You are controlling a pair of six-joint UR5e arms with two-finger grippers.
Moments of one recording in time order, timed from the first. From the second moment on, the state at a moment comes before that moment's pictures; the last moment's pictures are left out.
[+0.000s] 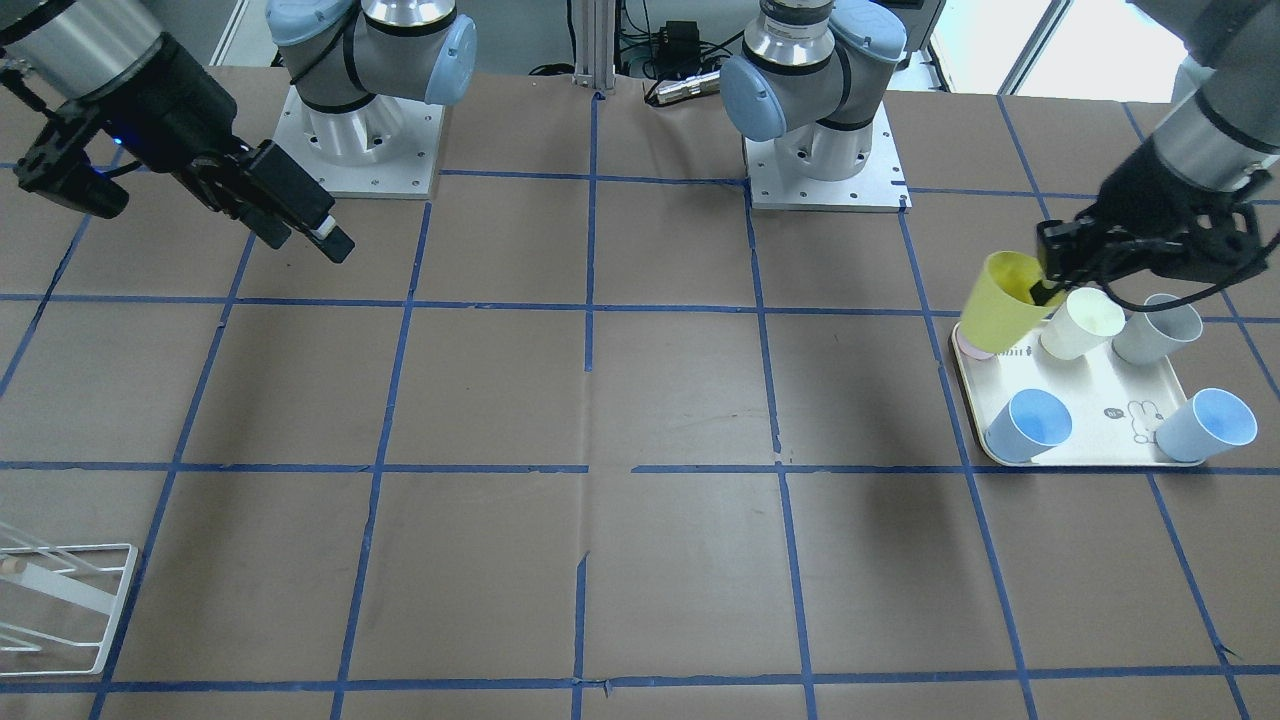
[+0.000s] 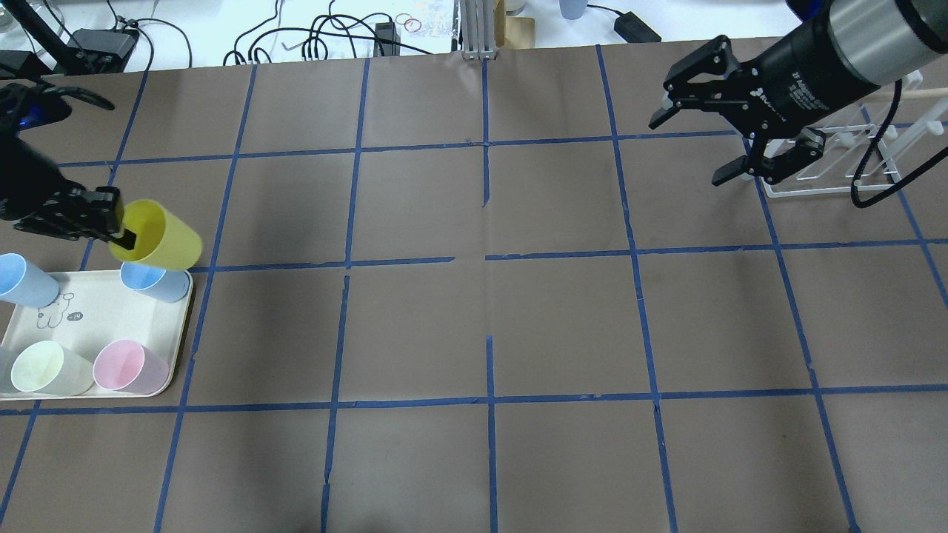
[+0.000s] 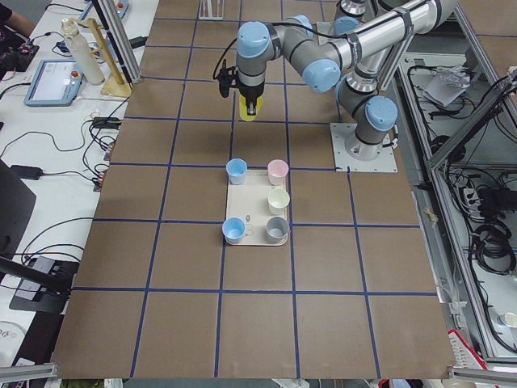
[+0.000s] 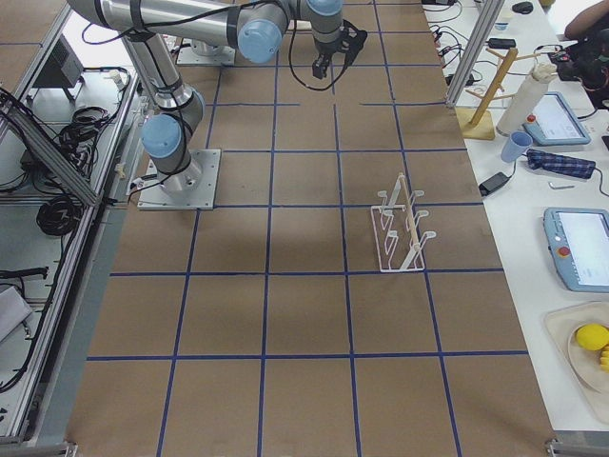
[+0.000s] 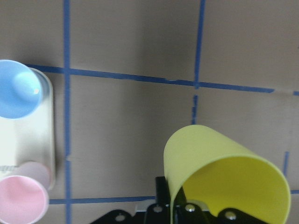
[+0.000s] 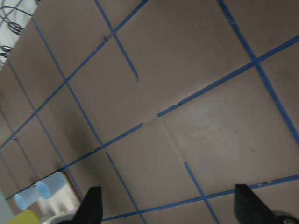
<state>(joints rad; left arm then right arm) -1.00 -1.52 -1.79 -1.43 1.45 0.59 1.40 -1.68 1.71 -1.63 -1.21 0.32</state>
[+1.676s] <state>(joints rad) -0.81 -2.09 -1.47 -1.36 1.60 0.98 1.53 -1.74 1.72 -1.57 -1.53 0.08</state>
